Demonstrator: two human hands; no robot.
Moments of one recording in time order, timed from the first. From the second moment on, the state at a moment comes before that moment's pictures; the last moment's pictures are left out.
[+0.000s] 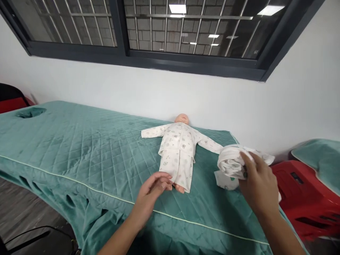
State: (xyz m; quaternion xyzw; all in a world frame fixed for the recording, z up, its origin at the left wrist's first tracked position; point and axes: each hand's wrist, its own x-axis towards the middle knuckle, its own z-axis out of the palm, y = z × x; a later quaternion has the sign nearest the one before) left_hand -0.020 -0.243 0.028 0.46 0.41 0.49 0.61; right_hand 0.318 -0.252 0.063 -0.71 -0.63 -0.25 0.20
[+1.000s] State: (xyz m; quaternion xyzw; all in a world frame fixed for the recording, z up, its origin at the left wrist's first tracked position) left_hand 0.077 0.060 0.032 0.79 0.43 0.36 0.25; right_hand 0.235 0.014 0.011 -0.56 -0.59 0.24 0.53
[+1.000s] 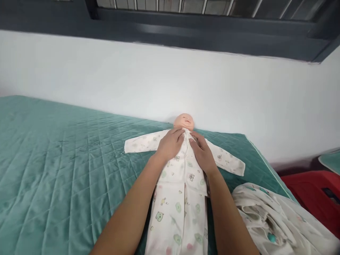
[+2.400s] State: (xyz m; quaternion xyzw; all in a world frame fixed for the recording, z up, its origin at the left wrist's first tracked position) left_hand 0.061 0.049 0.040 0.77 0.34 0.39 0.36; right_hand 0.215 -0.019 0.006 -0.52 -0.54 0.23 0.62
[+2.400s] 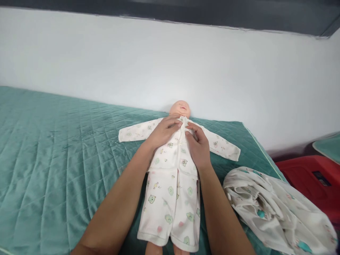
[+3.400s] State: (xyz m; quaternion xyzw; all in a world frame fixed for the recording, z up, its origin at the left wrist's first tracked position) left_hand 0.074 0.029 0.047 0.82 0.36 0.38 0.23; right_hand 0.214 -0.032 0.004 -0.54 -0.51 0.26 0.62
